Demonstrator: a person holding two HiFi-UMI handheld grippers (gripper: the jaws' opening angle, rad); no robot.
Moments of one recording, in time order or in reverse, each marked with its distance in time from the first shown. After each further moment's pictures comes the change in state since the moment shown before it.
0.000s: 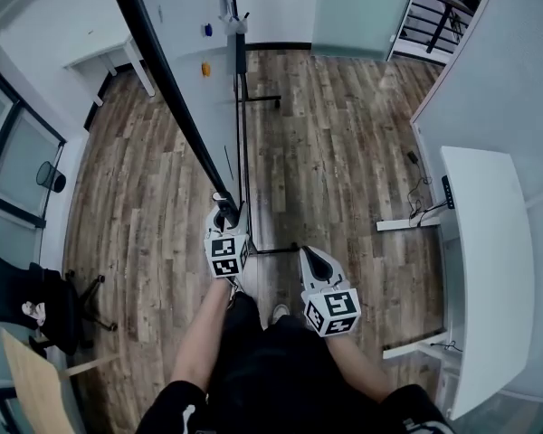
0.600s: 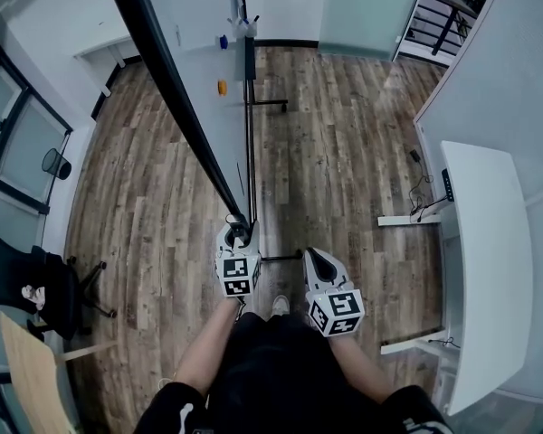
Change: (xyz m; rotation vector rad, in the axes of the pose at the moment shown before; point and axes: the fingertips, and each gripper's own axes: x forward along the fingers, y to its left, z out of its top) left arm -0.095 -0.050 -0.026 -0.010 0.035 -0.003; right arm -0.053 0.020 -0.020 0.000 0.028 0.008
